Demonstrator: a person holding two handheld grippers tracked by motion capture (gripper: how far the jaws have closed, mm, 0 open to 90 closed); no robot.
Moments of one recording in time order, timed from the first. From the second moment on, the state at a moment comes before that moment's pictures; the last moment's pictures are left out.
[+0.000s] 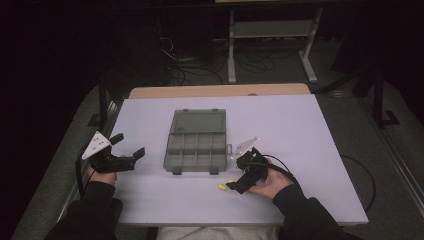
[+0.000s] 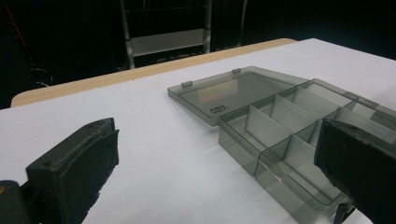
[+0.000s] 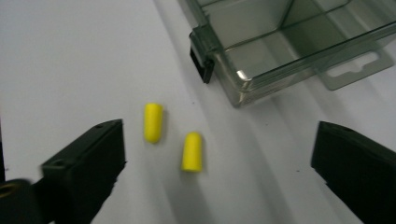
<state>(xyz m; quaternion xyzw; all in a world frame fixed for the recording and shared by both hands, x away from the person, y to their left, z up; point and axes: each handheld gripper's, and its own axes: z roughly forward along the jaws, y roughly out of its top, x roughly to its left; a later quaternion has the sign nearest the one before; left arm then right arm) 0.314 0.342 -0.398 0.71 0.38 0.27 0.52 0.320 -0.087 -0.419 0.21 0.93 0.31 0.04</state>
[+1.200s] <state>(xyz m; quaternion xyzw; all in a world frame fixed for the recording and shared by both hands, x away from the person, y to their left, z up) 0.314 0.342 -0.398 0.71 0.38 0.27 0.52 0.314 -0.070 -0.428 0.19 0.95 0.26 0.04</state>
